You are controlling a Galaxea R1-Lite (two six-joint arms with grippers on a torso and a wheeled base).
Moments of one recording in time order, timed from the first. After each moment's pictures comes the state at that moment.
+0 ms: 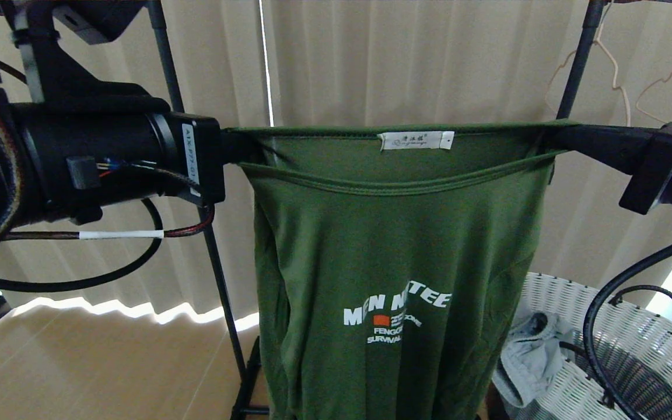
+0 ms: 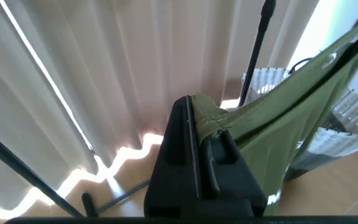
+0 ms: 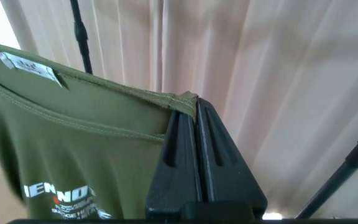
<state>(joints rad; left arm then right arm) -0.66 1.39 -1.20 -0.03 0.07 0.00 0.51 1.25 -0.96 -0.26 -0.03 0.02</state>
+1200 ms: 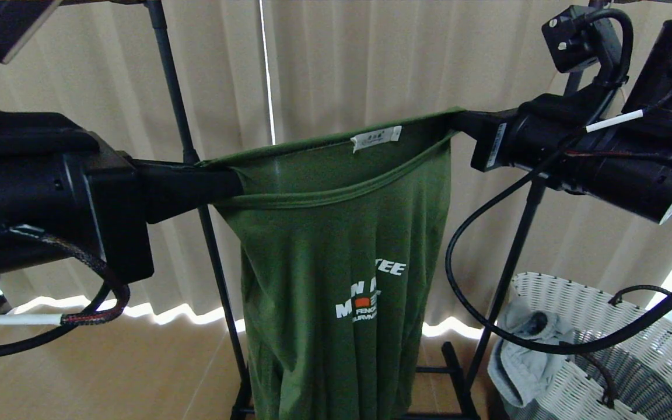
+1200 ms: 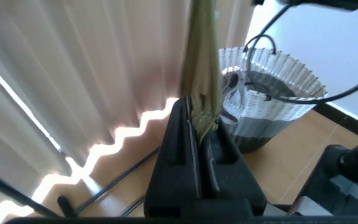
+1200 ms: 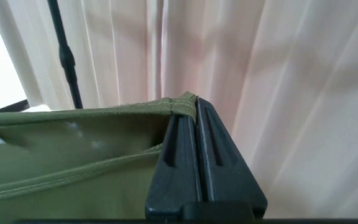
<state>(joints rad) -0.72 1.25 -1.10 0.04 -0.06 0.00 0.51 1.62 -1.14 -0.51 -0.02 0.02</state>
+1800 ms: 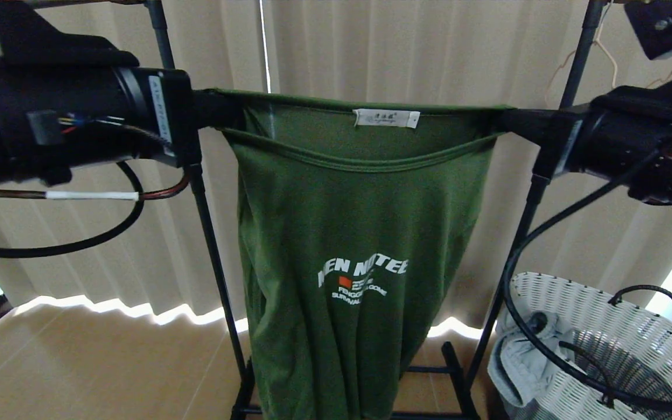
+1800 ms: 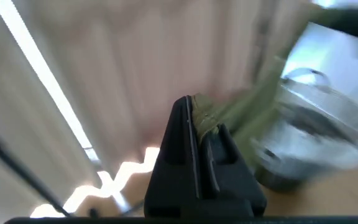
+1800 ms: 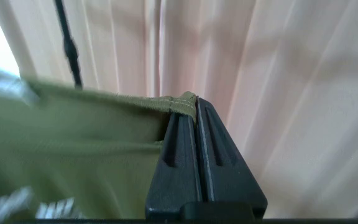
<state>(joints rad) -0.62 1.39 -1.27 -0.02 0.04 0.03 0.51 1.43 -1.05 -0.37 -0.02 0.02</state>
